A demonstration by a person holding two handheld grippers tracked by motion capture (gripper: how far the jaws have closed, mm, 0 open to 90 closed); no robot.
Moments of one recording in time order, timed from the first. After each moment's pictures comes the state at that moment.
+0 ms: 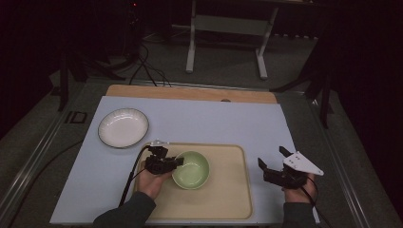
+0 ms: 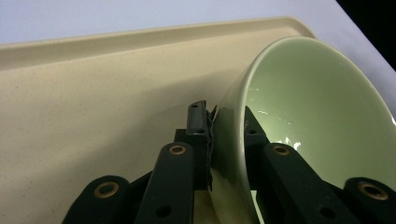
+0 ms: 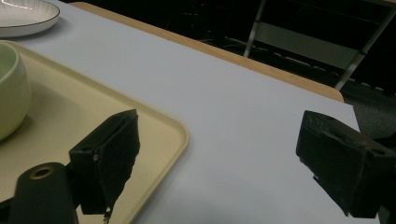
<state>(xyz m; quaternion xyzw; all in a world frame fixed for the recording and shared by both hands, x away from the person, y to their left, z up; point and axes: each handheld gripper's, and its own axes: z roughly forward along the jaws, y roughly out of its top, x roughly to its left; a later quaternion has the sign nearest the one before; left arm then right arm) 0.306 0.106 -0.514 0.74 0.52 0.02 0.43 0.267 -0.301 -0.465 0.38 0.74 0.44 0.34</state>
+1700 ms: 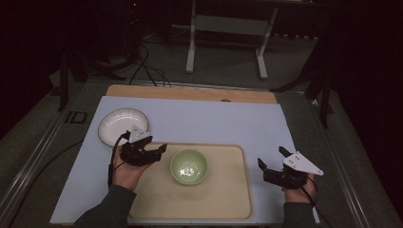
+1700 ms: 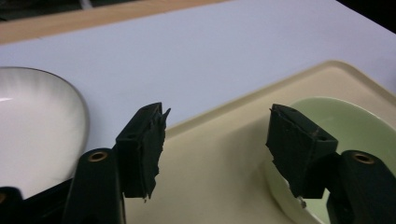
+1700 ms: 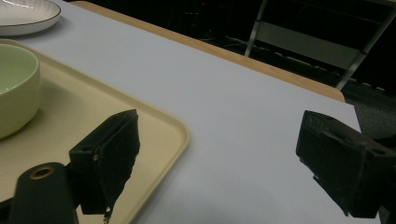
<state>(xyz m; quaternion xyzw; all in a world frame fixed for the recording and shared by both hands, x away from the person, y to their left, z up) 0.295 0.157 -0.454 0.75 0.47 0.20 0.42 0.267 -0.301 -0.465 0.38 0.74 0.44 0.34</state>
